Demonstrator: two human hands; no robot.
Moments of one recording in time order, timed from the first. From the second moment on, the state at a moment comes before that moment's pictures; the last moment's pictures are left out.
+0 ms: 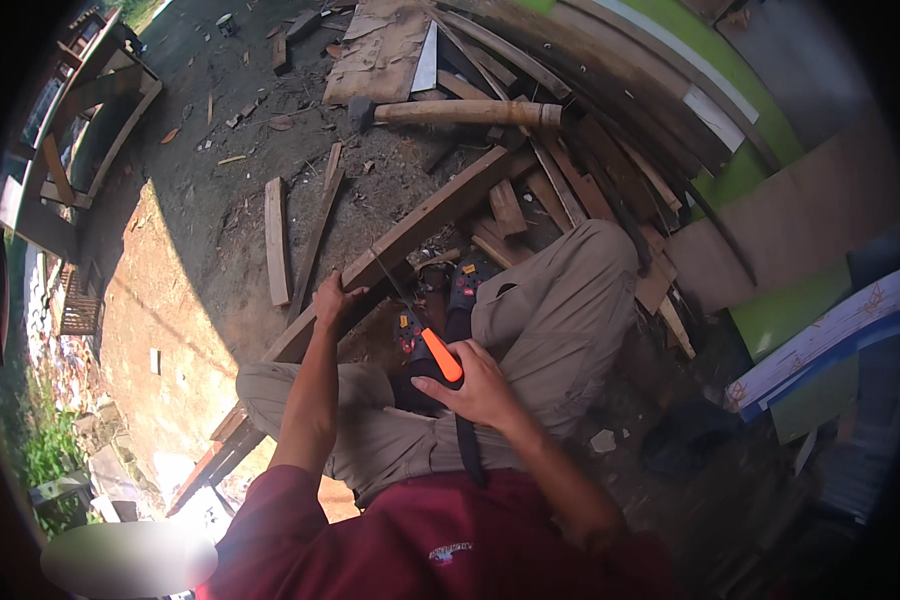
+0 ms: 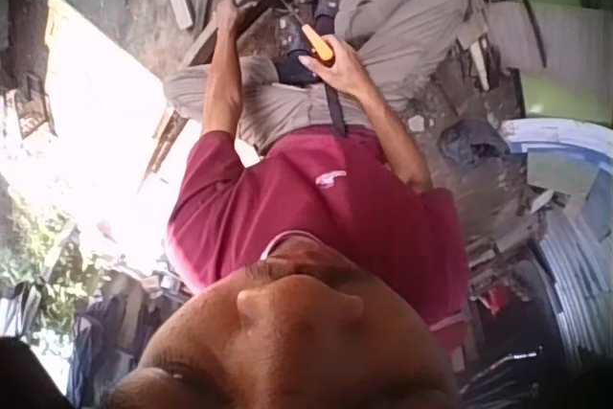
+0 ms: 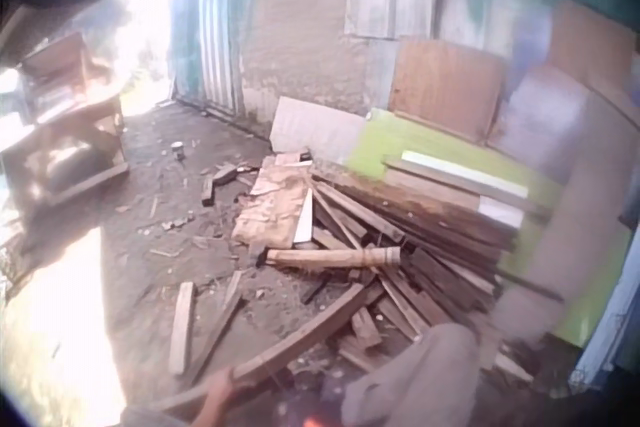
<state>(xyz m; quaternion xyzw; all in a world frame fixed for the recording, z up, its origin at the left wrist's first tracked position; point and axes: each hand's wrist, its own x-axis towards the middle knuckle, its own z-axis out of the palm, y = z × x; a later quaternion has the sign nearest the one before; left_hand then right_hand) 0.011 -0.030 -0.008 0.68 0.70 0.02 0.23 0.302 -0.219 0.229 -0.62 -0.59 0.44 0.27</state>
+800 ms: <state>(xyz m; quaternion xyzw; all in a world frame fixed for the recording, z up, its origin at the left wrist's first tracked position) 0.006 -0.021 0.022 0.72 0.64 0.10 0.25 0.438 0.036 -0.023 -0.90 -0.26 0.32 0.12</state>
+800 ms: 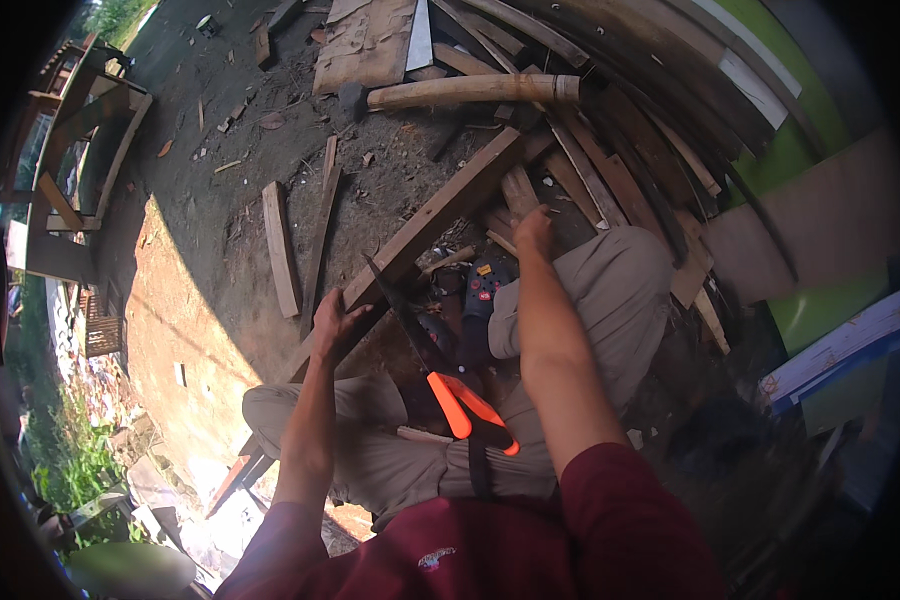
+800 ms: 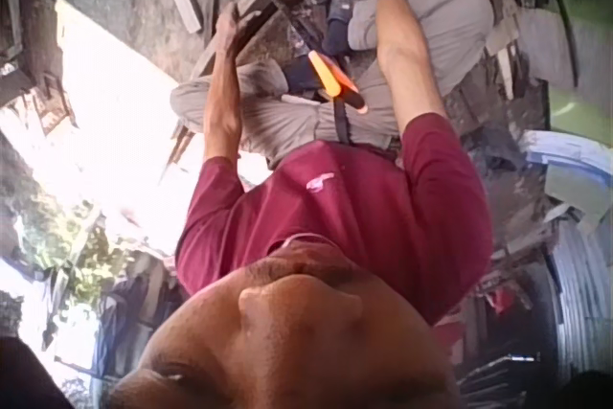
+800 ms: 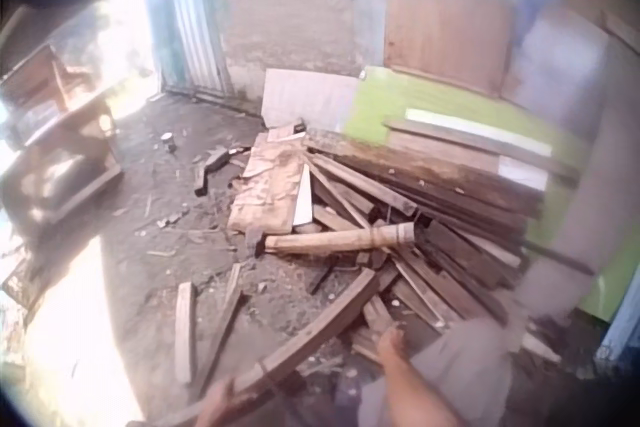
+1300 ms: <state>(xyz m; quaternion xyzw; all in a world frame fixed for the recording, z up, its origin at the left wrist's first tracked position) 0.002 -0.021 -0.004 0.71 0.67 0.03 0.21 0.404 0.041 -0.019 -0.88 -0.42 0.19 0.13</state>
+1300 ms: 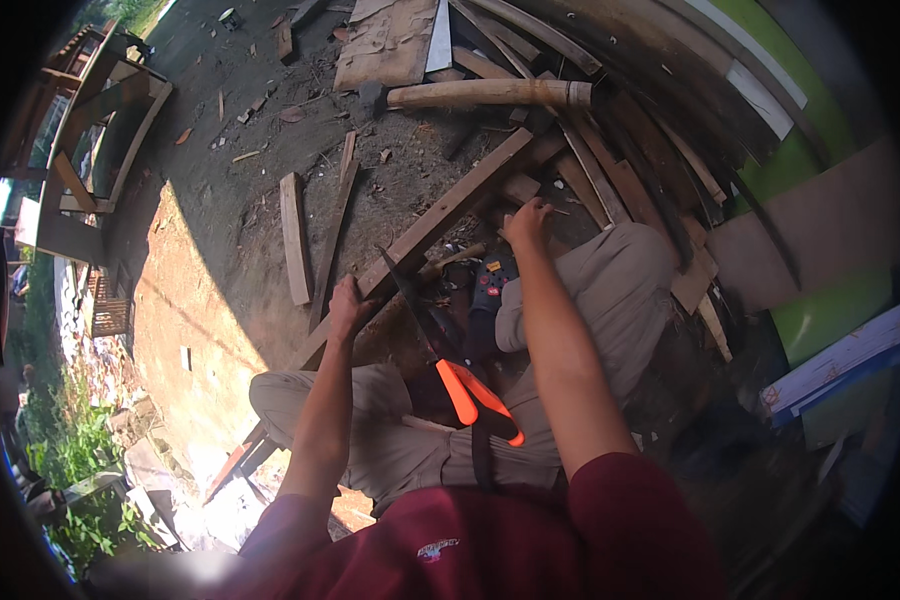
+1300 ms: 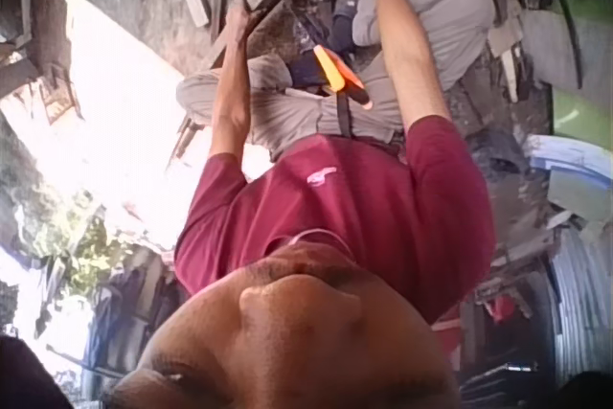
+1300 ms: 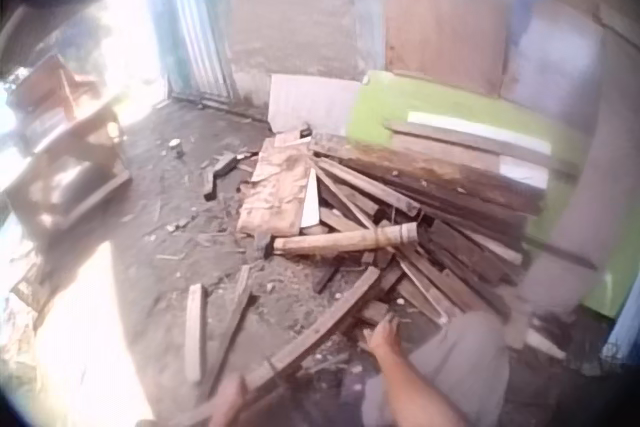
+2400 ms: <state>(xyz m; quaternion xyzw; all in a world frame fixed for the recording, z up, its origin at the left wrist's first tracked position) 0.015 -0.018 0.009 0.67 0.72 0.04 0.20 0.291 -0.208 0.301 -0.69 -0.54 0.41 0.26</state>
